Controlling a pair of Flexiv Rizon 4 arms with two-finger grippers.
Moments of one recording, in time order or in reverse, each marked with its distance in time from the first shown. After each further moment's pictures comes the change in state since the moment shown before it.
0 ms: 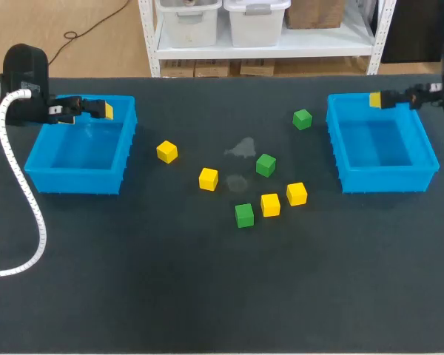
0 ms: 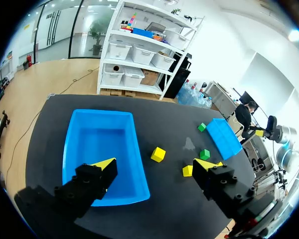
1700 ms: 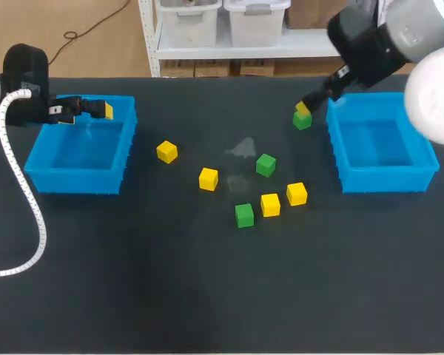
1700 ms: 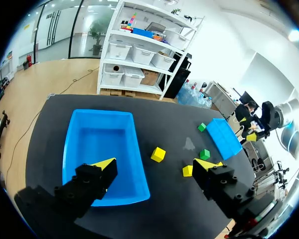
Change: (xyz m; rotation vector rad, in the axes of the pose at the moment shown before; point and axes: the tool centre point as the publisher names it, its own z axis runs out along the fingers) left arm 0.000 0.000 0.000 0.000 0.000 0.000; right arm 0.000 0.077 0.086 -0.079 0.378 -0.355
